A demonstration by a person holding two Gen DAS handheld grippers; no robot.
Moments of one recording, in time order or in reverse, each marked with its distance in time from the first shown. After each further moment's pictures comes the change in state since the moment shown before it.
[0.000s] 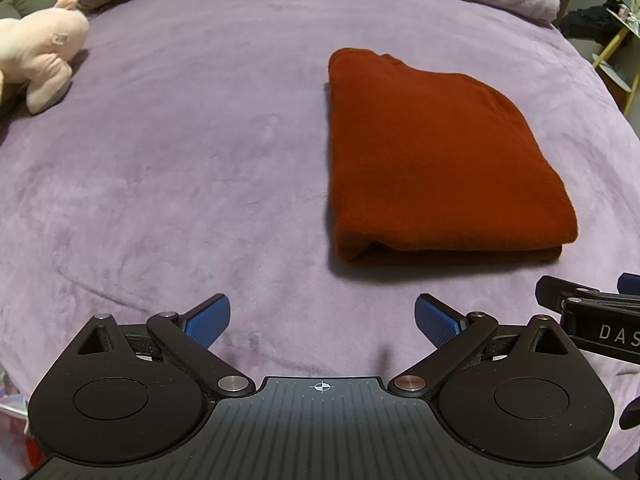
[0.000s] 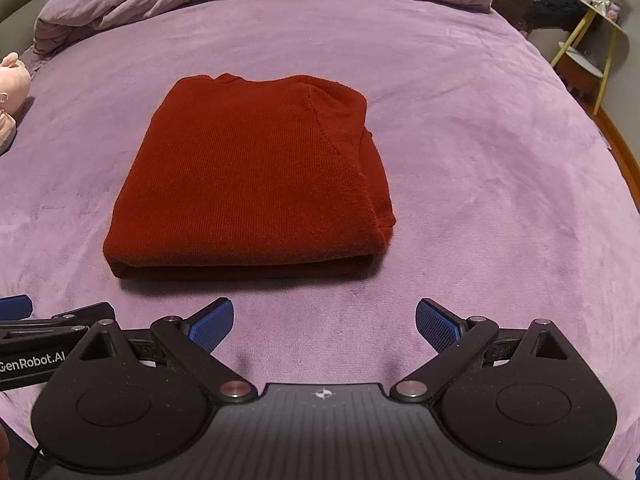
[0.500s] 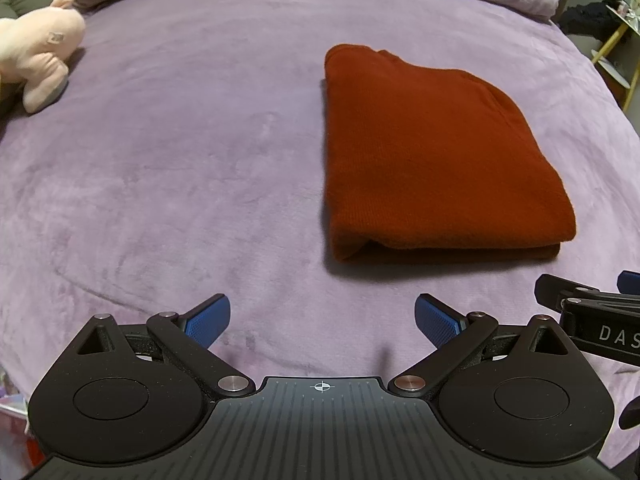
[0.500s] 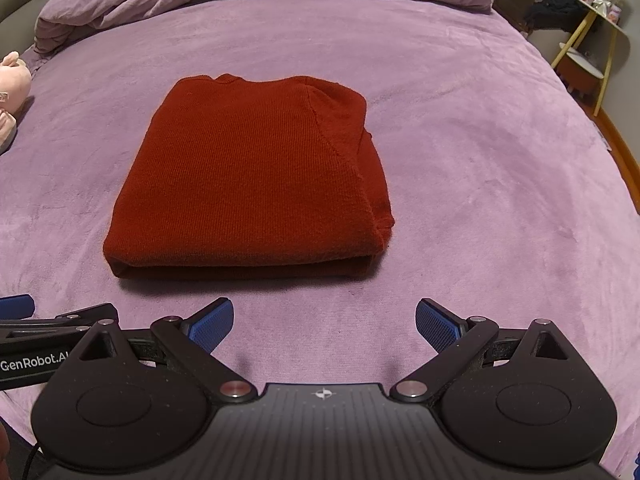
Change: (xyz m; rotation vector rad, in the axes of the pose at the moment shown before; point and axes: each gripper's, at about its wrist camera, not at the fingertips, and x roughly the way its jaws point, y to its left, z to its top) left arm 0.001 -0.002 0.002 0.003 0.013 -0.003; right arm -0.001 0.000 0.000 -0.003 0.001 0.000
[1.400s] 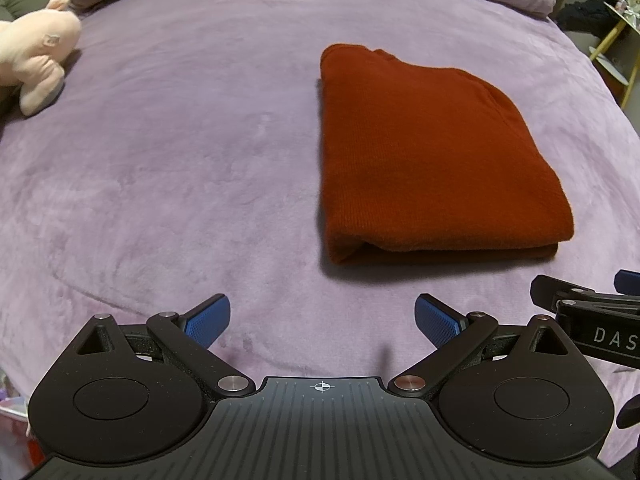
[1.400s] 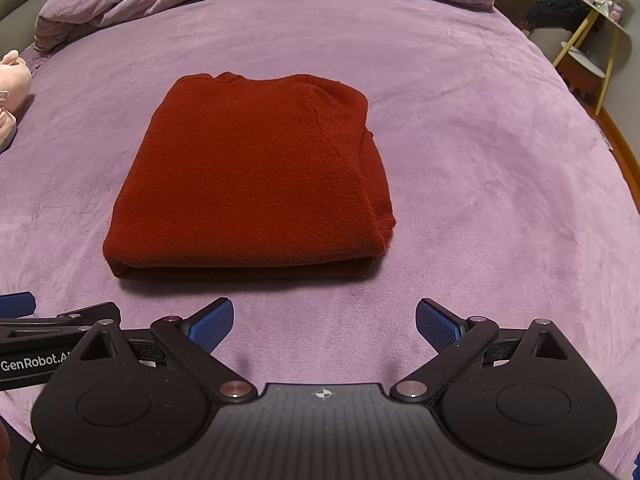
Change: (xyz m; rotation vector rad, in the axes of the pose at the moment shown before) left arm 0.001 -0.003 0.002 0.006 0.008 -0.003; right arm 0.001 0.001 0.004 -0.002 0.010 0.002
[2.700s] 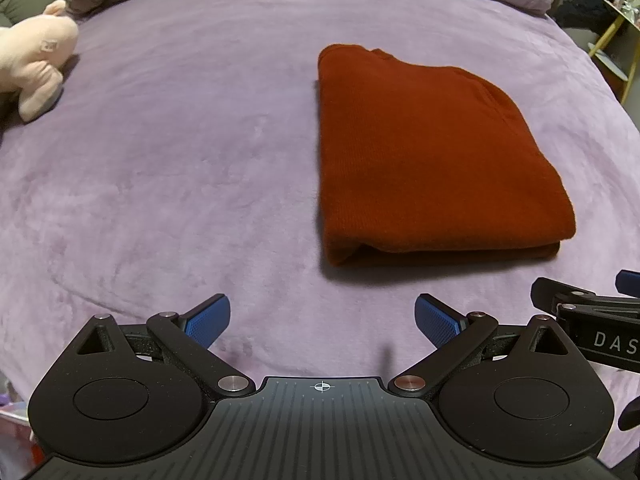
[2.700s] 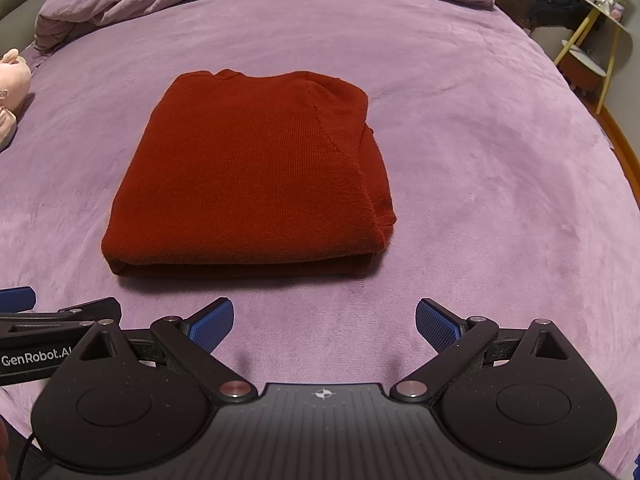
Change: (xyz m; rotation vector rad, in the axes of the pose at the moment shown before) left arm 0.002 -0.002 0.001 0.018 -0.006 0.009; right arm 0.003 -0.003 -0.001 -0.004 0.003 0.002
